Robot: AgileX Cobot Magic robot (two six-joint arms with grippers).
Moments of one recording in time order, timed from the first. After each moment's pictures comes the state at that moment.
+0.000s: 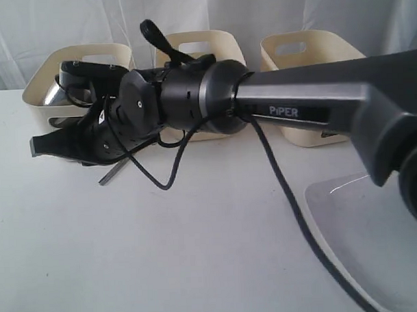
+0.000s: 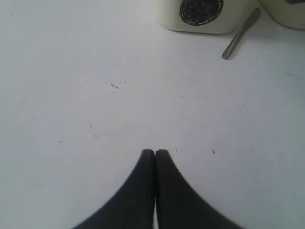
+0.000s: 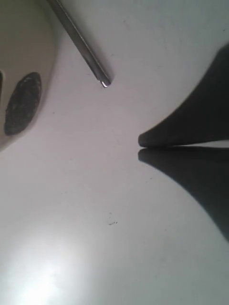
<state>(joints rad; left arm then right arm) 0.05 0.00 0.02 -0.26 0.50 0.15 0.72 2.11 -1.67 0.30 0.38 0.17</state>
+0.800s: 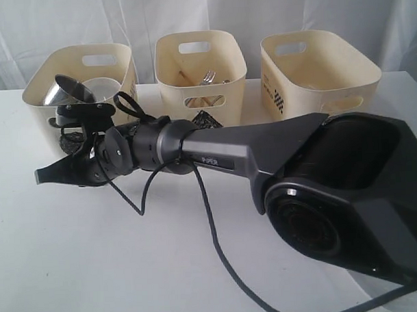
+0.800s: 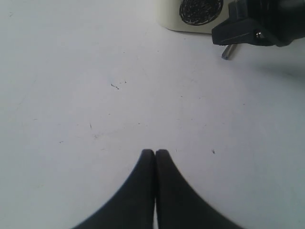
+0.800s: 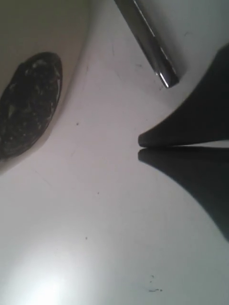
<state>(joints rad) 0.05 0.00 0.02 -0.26 0.50 0.15 0.72 2.44 -1.92 0.28 0.25 0.12</state>
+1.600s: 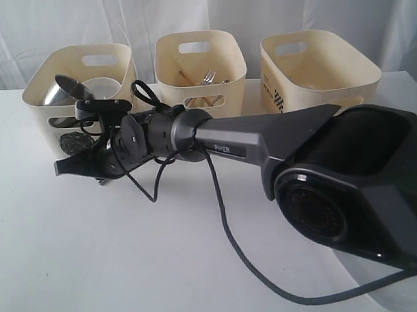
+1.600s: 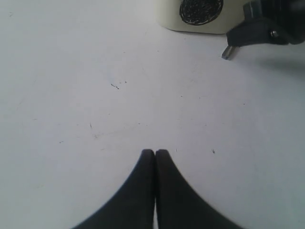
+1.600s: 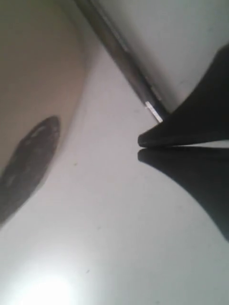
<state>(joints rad) 0.05 0.00 0.02 -0.26 0.50 0.15 0.67 2.43 -1.93 0.29 0.32 0.12</state>
